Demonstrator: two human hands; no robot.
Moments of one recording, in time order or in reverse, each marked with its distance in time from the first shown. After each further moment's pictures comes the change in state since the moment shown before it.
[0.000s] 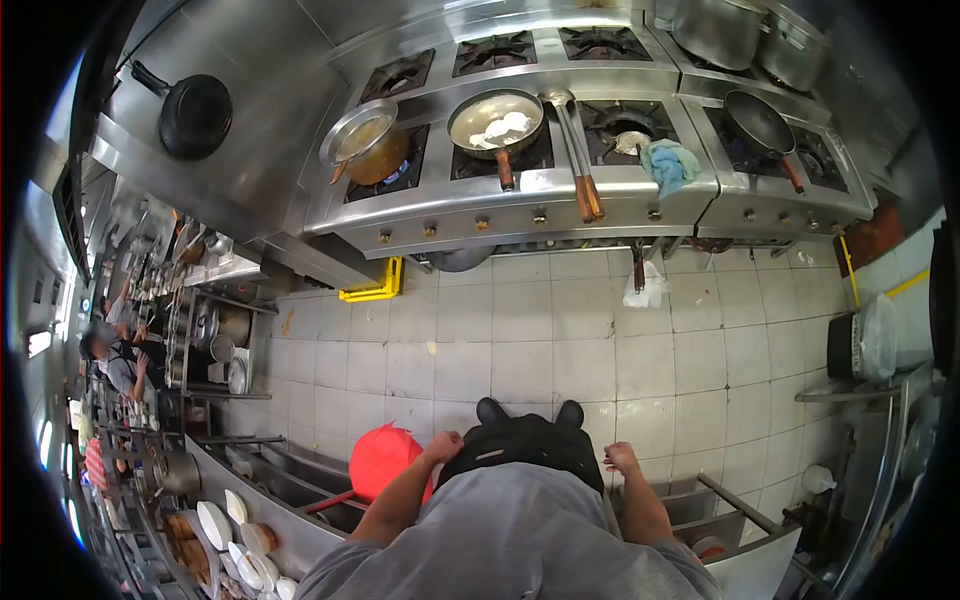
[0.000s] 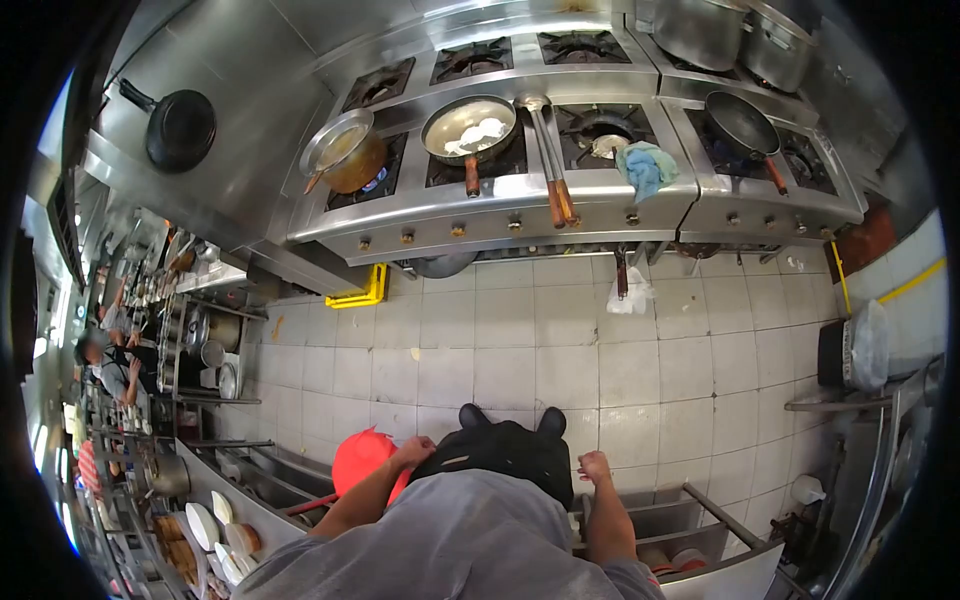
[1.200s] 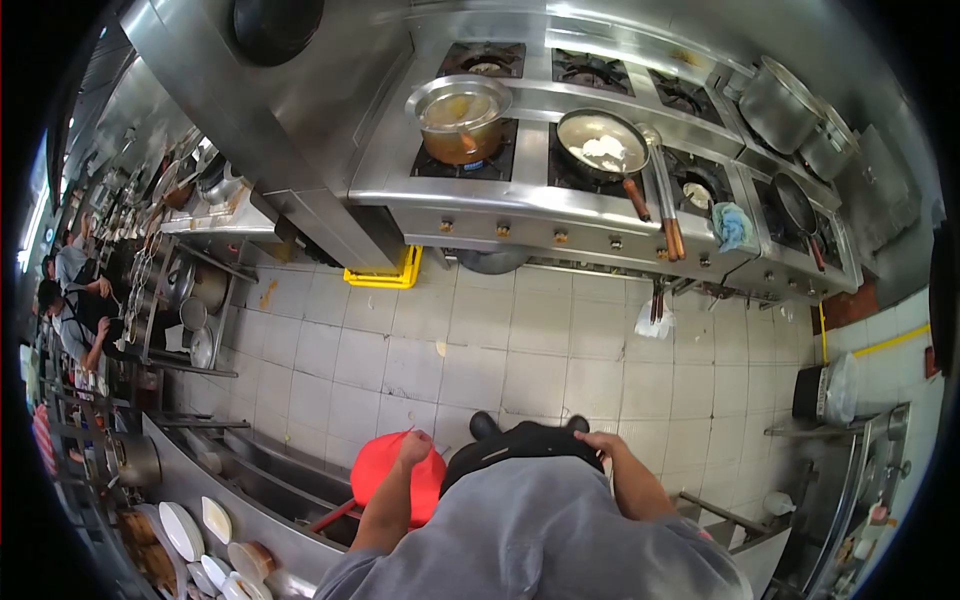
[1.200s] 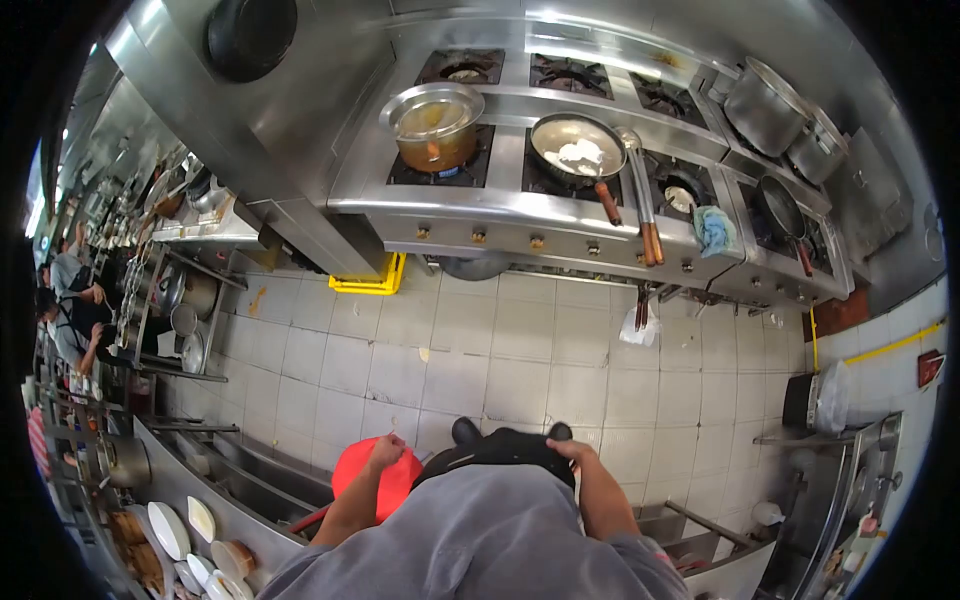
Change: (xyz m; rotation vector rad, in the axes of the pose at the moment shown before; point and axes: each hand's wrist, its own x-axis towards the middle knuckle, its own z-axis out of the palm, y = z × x) left_hand 0.024 -0.258 -0.105 -0.395 0.217 -0.187; right_hand -0.037 -0.185 0.240 -0.629 -0.219 0.383
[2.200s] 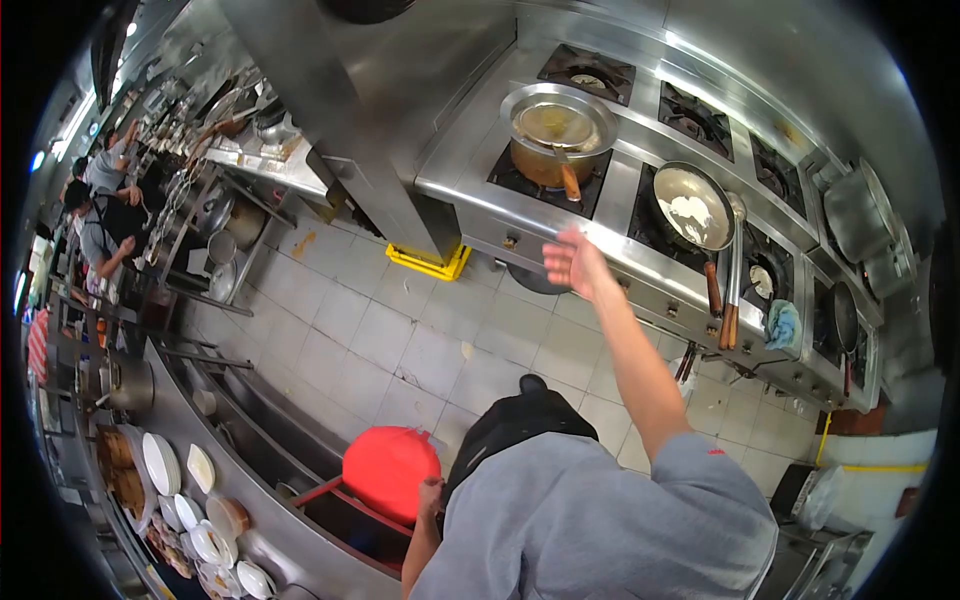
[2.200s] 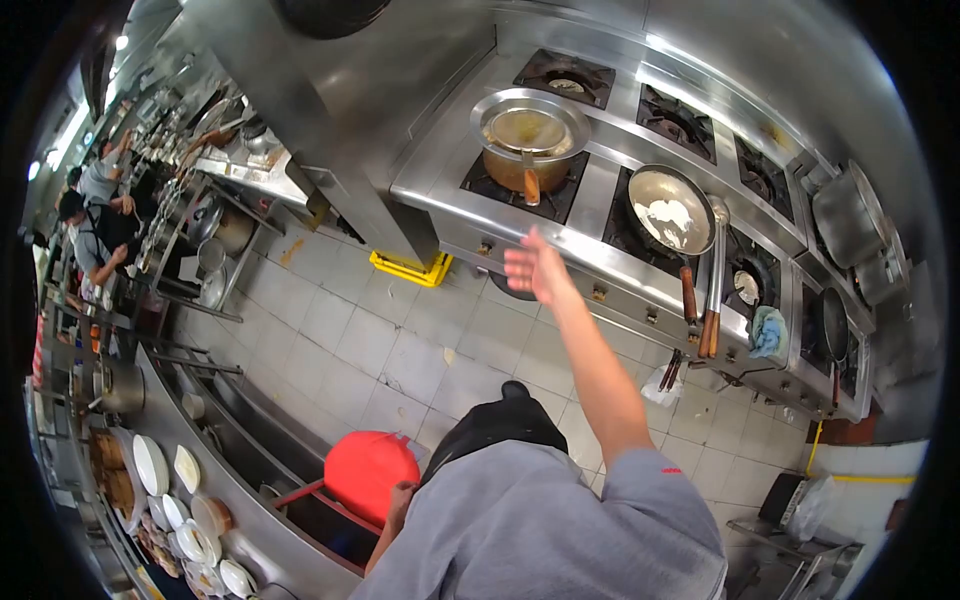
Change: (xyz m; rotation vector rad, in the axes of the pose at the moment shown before) left_hand -0.079 -0.004 0.082 -0.769 0.341 -0.288; right_hand -0.209 -0.505 -0.073 0.513 -0.281 -1.008
